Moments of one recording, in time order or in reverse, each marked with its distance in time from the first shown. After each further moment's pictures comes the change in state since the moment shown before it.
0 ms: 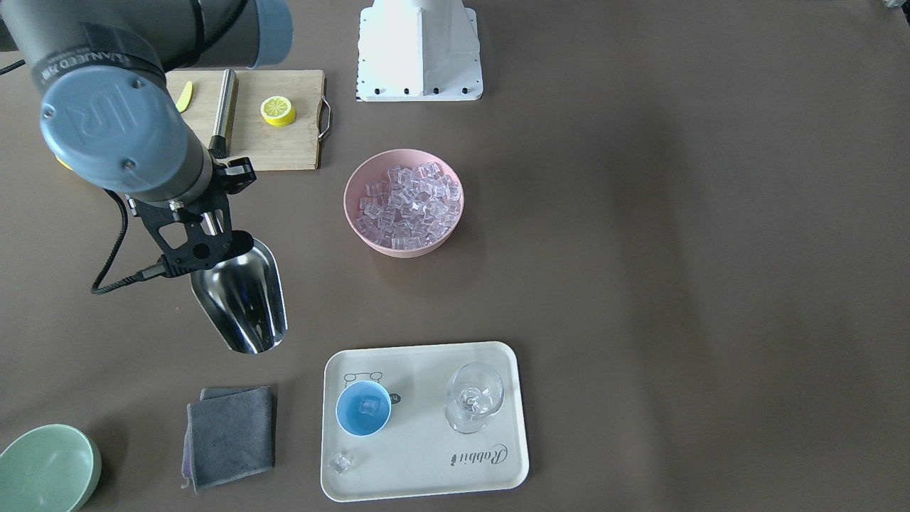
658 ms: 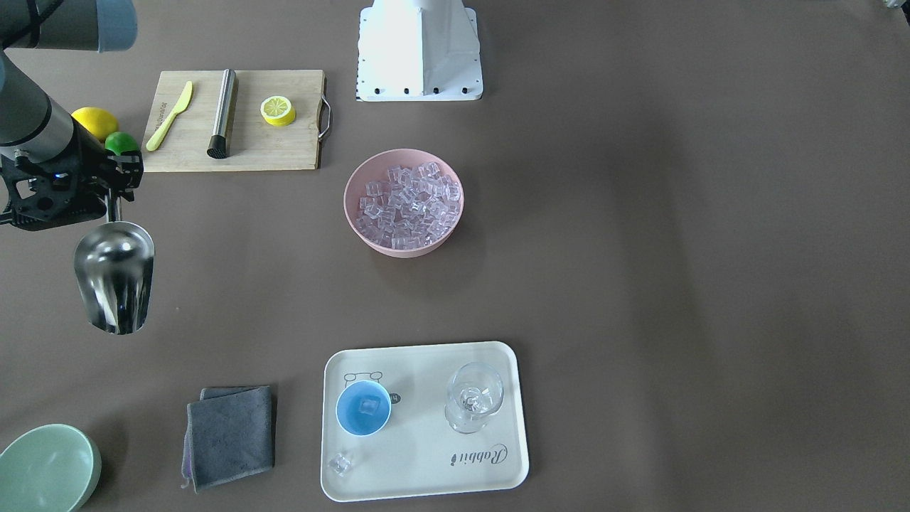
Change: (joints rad) left arm -0.001 0.000 0.011 0.000 -0.003 -0.001; right arm 0.034 -0.601 0.322 0.577 0.002 0.296
